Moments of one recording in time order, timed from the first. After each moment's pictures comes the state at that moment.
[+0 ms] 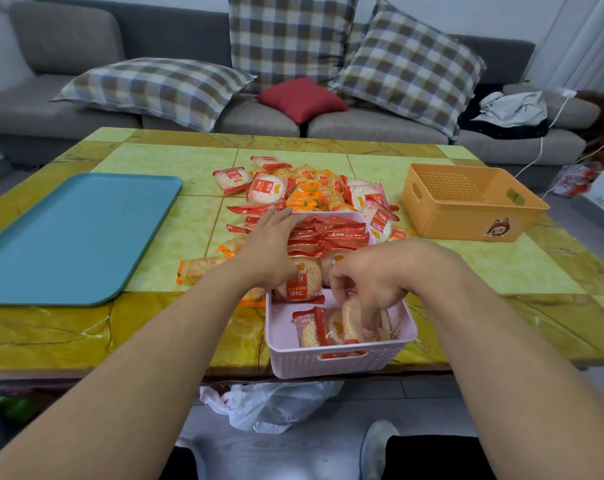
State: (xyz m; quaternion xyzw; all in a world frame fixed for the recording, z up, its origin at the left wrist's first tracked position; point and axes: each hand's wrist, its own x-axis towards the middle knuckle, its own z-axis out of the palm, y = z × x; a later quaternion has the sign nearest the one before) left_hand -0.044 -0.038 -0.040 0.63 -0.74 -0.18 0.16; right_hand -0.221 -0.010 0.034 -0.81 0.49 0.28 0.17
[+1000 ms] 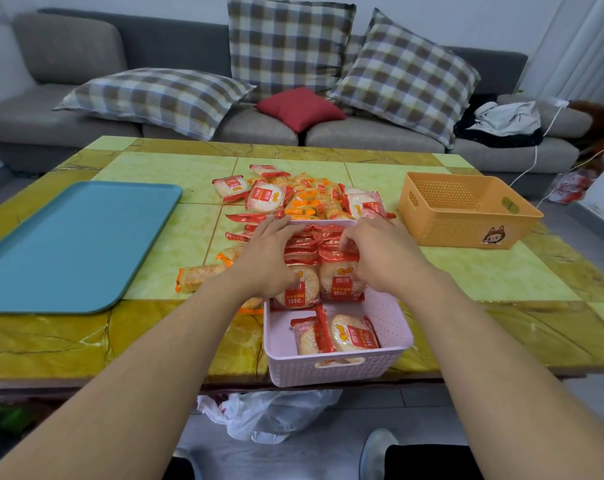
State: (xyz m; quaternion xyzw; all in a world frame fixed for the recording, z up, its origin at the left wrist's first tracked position) left_hand -0.041 -0.038 -0.047 0.62 -0.75 -0.17 0.17; right_hand -0.242 -0.037 -0.004 -0.82 0.57 -0.04 -0.04
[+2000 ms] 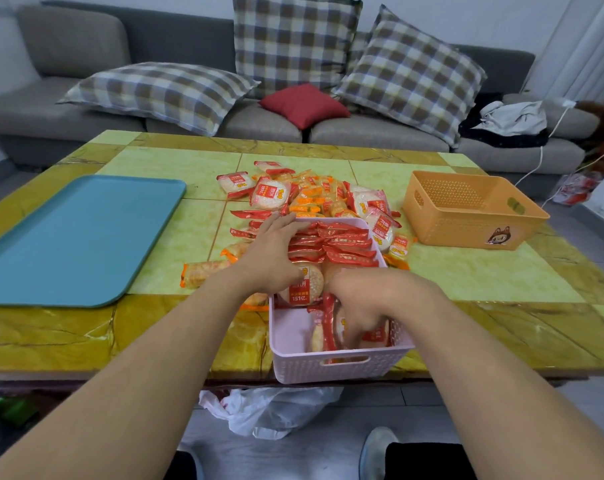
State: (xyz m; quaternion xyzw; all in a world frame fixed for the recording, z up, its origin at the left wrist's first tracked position) left_hand -0.040 -0.036 -0.044 0.61 -0.74 -0.21 0.20; right_hand -0.210 -0.009 -0.001 -0.83 0.48 0.25 0.14
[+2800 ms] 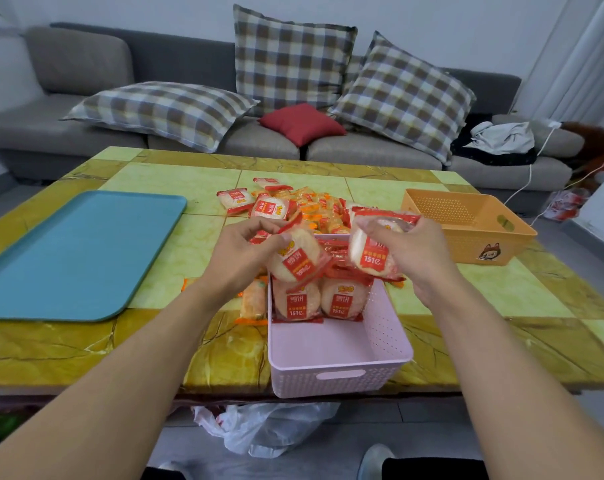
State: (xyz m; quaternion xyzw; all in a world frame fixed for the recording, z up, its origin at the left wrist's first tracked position) left_hand -0.013 -0.020 -0.025 0.48 -0.56 -0.39 0.54; right_hand -0.258 -0.026 0.021 -0.54 0.54 -0.51 0.40
